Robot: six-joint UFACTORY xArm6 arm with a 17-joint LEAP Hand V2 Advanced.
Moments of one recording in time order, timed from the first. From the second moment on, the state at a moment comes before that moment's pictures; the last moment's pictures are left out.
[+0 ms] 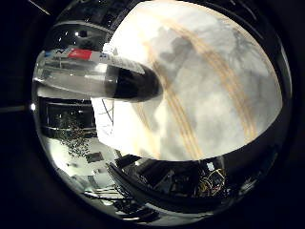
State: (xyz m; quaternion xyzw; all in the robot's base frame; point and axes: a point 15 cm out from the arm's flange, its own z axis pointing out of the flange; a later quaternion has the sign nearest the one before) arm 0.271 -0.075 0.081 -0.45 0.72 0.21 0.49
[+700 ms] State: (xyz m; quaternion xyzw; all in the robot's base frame) arm 0.293 -0.068 0.079 -0.46 0.71 0.22 0.48
